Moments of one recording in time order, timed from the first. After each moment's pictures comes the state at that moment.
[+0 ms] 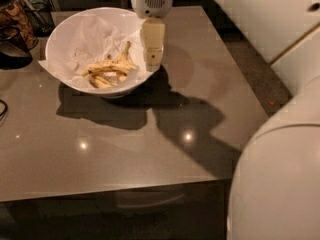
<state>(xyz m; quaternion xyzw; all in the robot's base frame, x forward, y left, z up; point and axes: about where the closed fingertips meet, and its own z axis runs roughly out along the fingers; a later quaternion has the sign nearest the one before) 0.609 0.014 0.964 -0.74 0.66 -0.03 0.12</state>
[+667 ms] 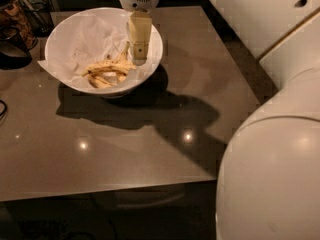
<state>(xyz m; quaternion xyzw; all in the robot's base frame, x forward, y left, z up) 0.619 0.051 0.976 -0.76 0.63 -0.01 0.16</state>
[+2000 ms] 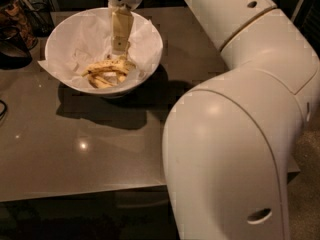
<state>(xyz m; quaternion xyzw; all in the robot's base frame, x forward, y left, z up) 0.652 0.096 0.971 -0.76 0.63 0.06 0.18</state>
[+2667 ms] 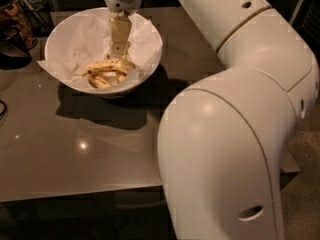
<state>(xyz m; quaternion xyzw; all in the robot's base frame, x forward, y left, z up) 0.652 0.095 0.956 -0.75 0.64 0.06 0.16</state>
